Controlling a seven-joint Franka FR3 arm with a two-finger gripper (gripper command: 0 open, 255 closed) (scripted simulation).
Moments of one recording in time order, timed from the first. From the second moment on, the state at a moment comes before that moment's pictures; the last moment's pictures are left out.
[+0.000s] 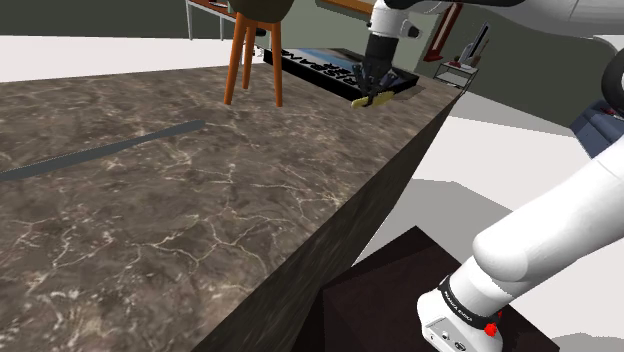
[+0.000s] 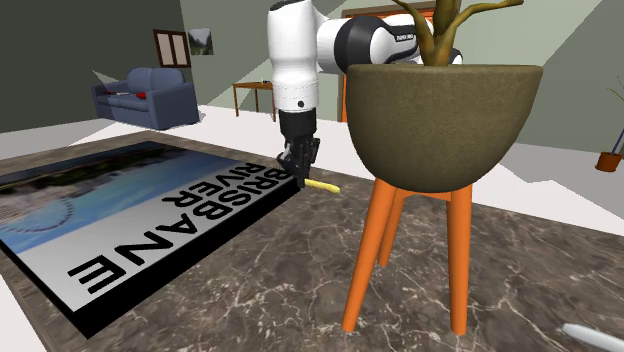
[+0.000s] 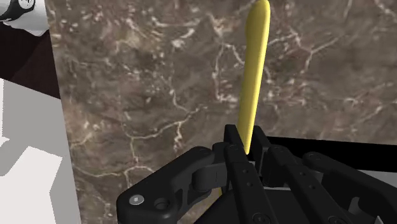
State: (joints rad) arm -0.28 -0.11 0.27 -1.78 0.00 1.59 1.28
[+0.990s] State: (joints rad) arm -0.28 -0.05 0.28 -1.52 -0.02 1.31 1.29
